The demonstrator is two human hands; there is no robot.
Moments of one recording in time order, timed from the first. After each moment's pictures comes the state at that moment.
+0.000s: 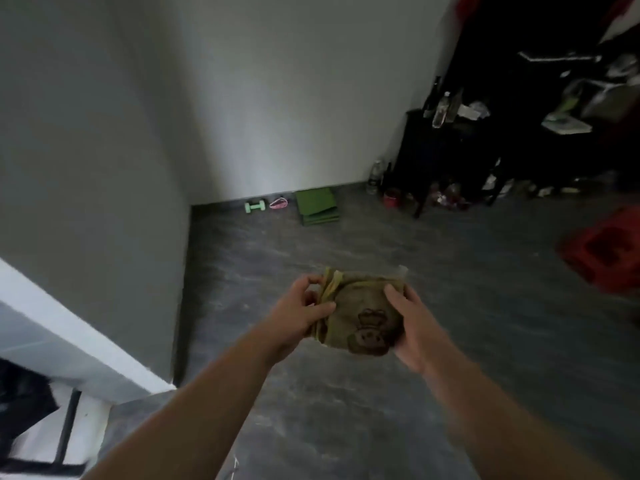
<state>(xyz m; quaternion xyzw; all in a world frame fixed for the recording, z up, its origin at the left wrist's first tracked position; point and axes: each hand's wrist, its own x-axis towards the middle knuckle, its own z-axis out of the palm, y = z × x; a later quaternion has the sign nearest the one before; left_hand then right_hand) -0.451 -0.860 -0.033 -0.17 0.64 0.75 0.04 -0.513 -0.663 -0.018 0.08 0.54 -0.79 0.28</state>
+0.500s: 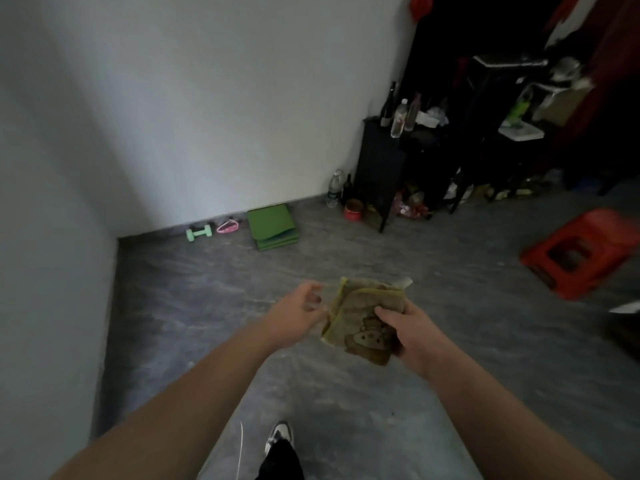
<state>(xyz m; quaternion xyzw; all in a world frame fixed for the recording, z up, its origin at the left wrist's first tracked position) -0.777 -0.890 -0.069 -0.06 0.86 0.49 0.13 -0.798 -0.668 -0.040 0.13 0.60 -0.75 0.25</state>
